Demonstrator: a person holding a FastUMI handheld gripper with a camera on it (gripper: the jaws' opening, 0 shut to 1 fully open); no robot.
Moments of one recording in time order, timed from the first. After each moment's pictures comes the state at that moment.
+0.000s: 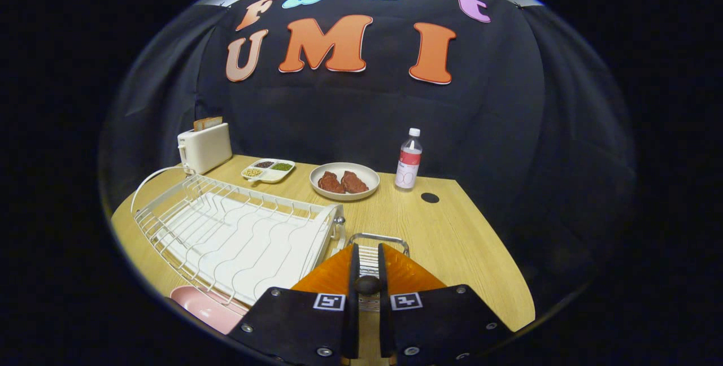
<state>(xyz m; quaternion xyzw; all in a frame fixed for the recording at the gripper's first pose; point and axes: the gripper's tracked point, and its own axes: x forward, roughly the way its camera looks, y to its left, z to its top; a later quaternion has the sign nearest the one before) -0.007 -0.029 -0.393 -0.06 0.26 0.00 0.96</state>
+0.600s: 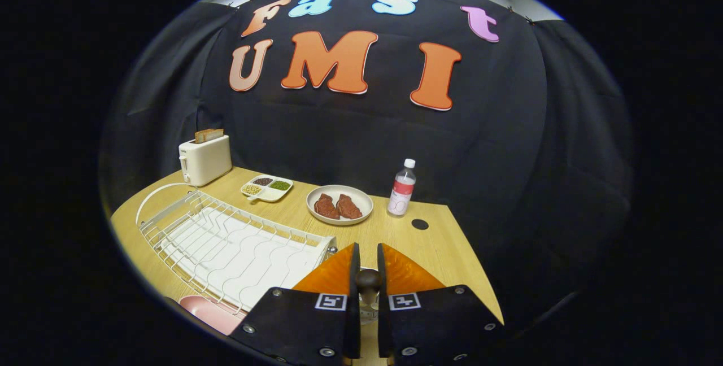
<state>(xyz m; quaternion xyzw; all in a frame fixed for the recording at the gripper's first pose) 0.009 -0.034 -0.331 -0.08 0.23 0.01 0.97</state>
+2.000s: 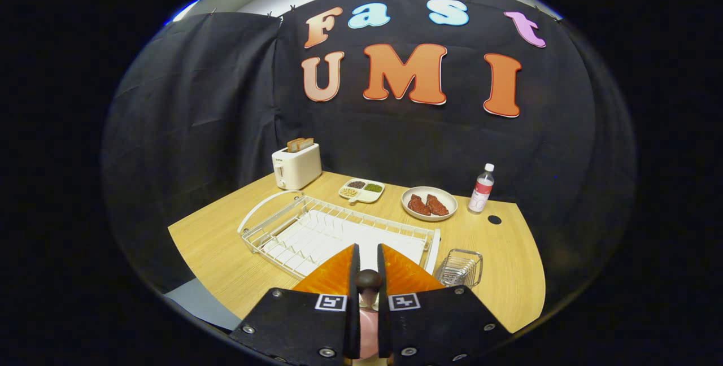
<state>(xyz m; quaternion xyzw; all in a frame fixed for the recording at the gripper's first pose) -0.094 0.108 -0.296 -0.03 0.26 0.19 0.95</state>
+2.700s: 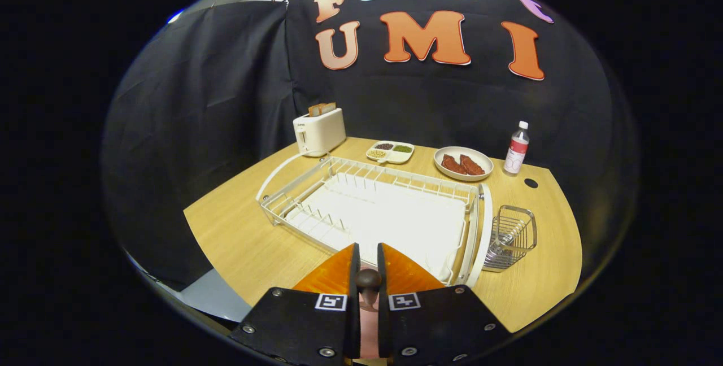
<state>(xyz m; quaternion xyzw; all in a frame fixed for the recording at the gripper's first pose) -0.131 0.133 -0.373 -0.02 0.34 0.22 0.91</state>
